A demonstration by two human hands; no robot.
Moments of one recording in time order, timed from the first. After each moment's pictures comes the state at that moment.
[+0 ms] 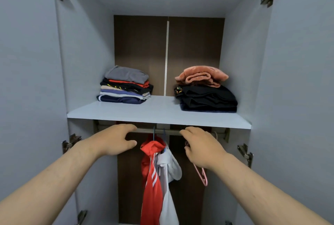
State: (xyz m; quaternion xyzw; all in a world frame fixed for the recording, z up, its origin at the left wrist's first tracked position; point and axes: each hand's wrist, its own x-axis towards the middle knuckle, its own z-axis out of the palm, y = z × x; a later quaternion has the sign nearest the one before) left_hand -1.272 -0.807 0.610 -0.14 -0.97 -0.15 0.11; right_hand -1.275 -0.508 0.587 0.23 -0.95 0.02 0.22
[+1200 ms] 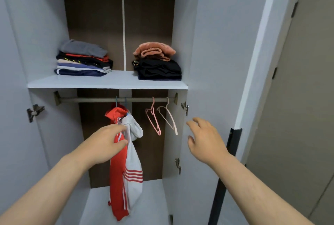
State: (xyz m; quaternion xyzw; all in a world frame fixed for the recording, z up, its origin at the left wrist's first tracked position) left_hand -1.099 -0.717 0.524 -0.23 -0.94 -0.21 0.15; right_hand -1.023 -0.401 0.534 0.05 -0.96 0.05 0.28
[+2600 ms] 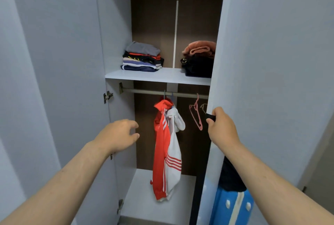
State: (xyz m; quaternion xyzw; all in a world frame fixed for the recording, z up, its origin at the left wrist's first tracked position) left_hand -1.003 -0.794 0.532 -0.04 -0.98 -0.11 0.13; right_hand -1.044 -0.474 0.536 0.02 -0.91 0.33 0.27
